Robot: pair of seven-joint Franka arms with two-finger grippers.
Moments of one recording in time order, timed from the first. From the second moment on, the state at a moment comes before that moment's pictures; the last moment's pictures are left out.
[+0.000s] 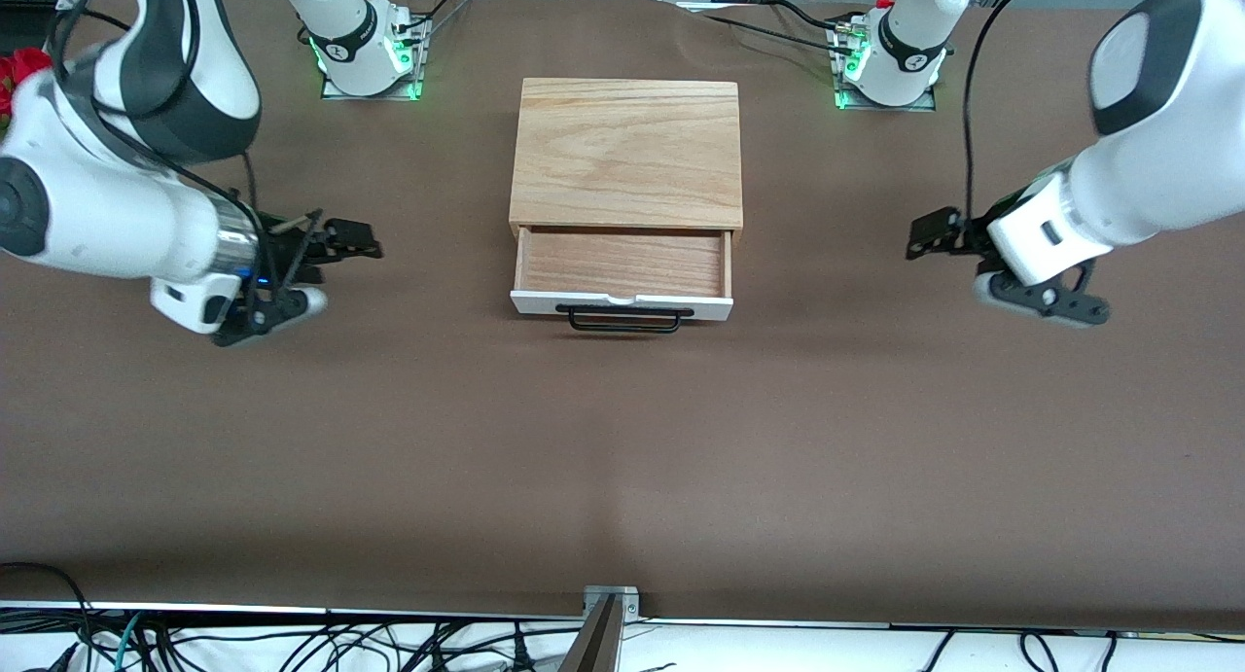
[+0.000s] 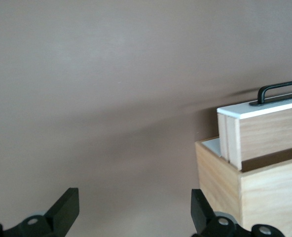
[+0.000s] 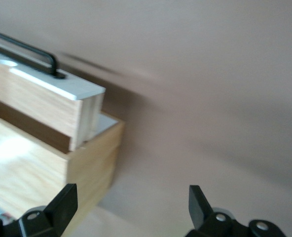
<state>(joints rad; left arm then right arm) -0.14 0.23 -0.03 -1.56 -0.20 1.65 0.04 0.20 0.33 0.01 -1.54 0.37 1.60 -0.16</state>
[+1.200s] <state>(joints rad) -0.33 0.55 -0.05 -1.56 -0.36 2.06 0.04 0.36 0.62 0.01 -1.54 0.74 1.98 -0.18</state>
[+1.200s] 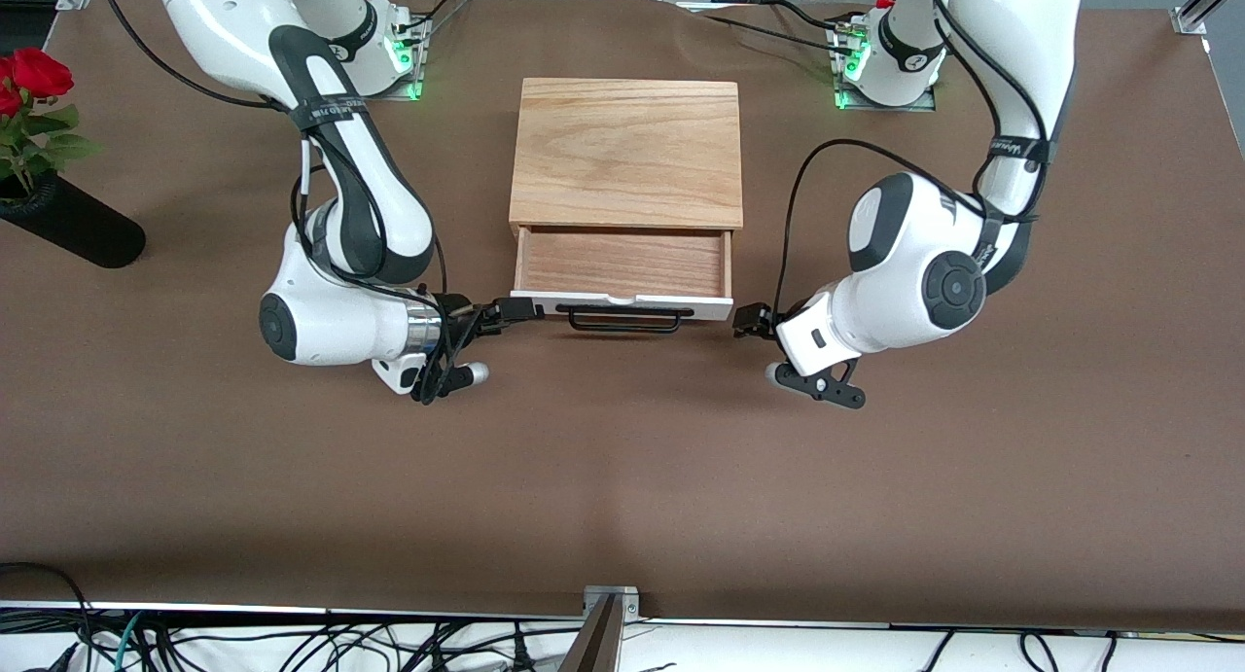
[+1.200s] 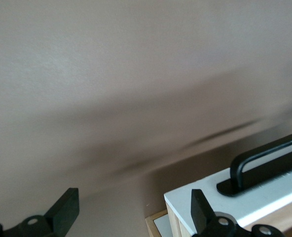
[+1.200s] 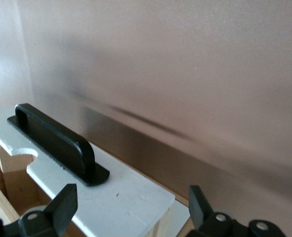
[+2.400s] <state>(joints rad) -0.38 0.61 -0.05 -1.58 -0.50 2.07 0.03 0.38 0.64 0.01 -1.56 0.75 1.99 -0.18</state>
